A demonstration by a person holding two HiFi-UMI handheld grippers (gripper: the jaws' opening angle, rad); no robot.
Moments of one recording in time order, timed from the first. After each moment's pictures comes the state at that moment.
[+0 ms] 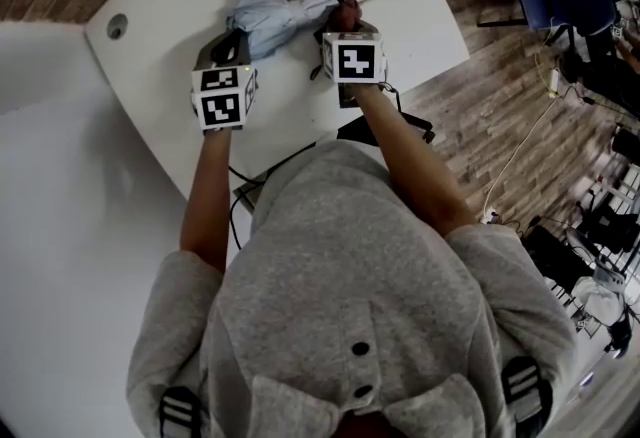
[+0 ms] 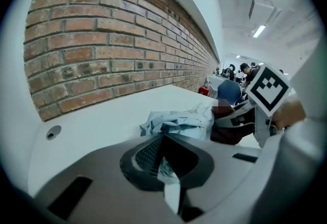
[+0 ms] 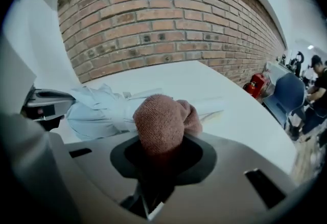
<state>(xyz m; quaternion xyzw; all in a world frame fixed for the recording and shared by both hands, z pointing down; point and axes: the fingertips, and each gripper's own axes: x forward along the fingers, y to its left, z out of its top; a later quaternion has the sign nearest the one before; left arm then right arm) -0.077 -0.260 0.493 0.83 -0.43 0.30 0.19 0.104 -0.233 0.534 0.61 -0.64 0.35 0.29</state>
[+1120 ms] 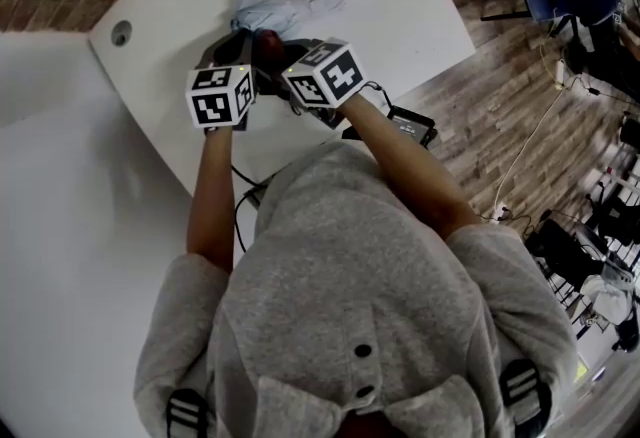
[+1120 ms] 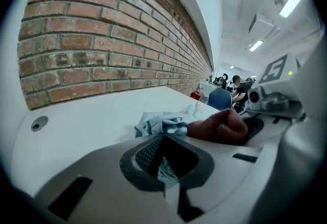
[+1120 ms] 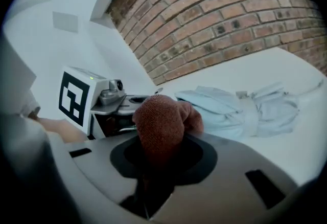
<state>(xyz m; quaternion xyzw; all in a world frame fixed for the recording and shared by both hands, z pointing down) -0.060 -0.258 0.494 0.85 -0.38 0.26 0.24 -0.058 -0.203 0.481 0.31 -0.85 0.39 0.19</state>
